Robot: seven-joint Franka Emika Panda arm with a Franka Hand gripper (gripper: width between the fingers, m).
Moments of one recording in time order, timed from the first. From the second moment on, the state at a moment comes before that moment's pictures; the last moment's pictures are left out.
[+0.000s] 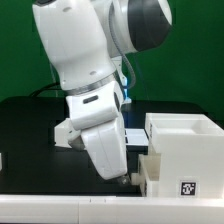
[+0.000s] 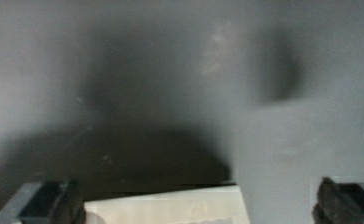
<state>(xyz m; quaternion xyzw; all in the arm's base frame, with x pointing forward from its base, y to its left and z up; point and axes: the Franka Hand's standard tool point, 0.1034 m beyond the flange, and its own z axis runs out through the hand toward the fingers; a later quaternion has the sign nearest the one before) 0.564 0.009 0.019 -0.72 -0.67 -0.11 0.15</state>
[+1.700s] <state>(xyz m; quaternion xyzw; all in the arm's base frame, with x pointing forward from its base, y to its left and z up) 0.547 -0.030 0.046 -0.78 -0.61 -0.09 0.12</state>
